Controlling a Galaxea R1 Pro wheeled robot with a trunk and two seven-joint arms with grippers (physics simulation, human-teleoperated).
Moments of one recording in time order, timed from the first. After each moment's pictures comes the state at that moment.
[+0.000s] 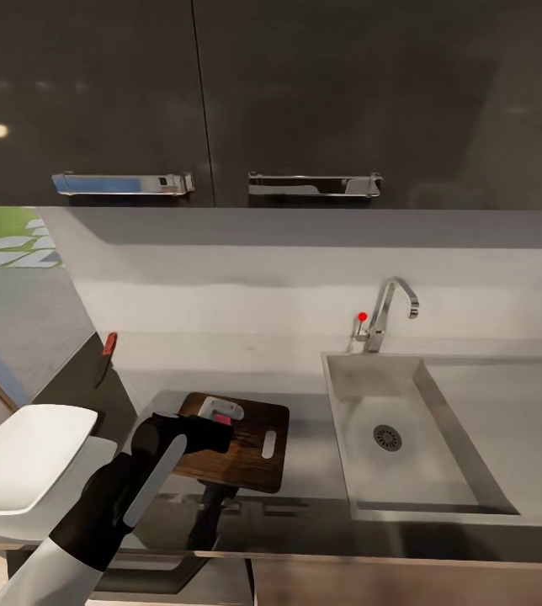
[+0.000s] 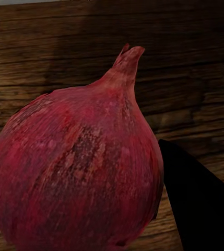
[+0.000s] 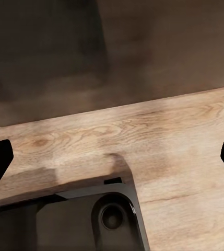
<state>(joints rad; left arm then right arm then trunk) -0.57 0.10 -0.42 -1.38 0.38 1.00 0.06 0.15 0.00 0.04 -0.43 -0.23 -0.67 -0.03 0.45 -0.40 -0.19</state>
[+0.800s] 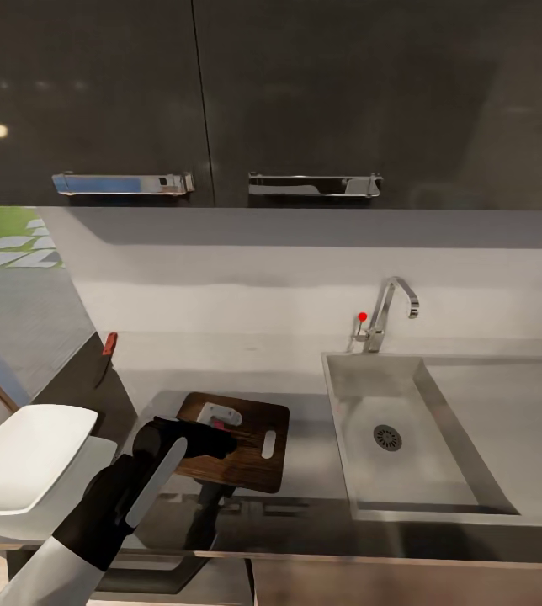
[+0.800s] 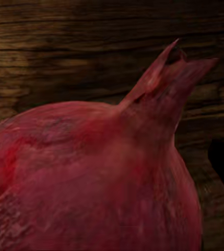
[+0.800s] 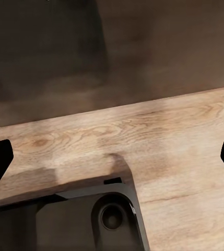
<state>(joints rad) -0.57 0.10 -0.42 -1.33 0.38 1.00 0.06 0.15 0.00 0.04 -0.43 -0.23 -0.67 -0.03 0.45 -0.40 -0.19</state>
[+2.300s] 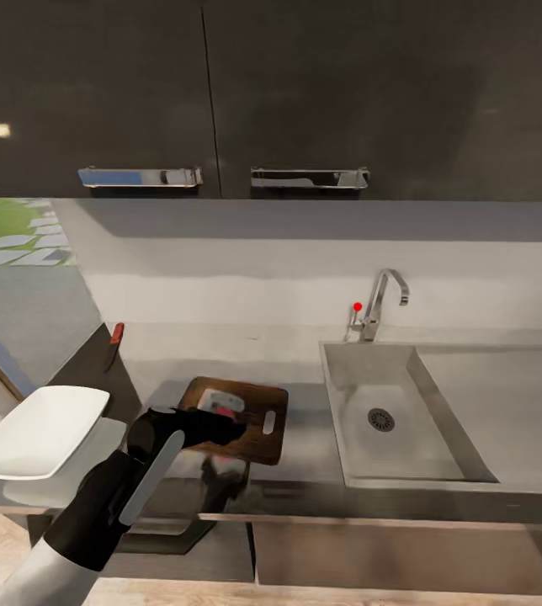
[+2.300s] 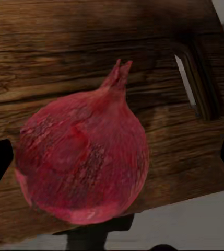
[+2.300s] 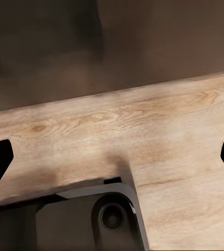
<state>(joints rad) -0.57 0.10 -0.41 -1.45 0.38 1.00 0.07 0.15 0.00 0.04 -0.43 -0.23 -0.67 -0.03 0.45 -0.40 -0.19</state>
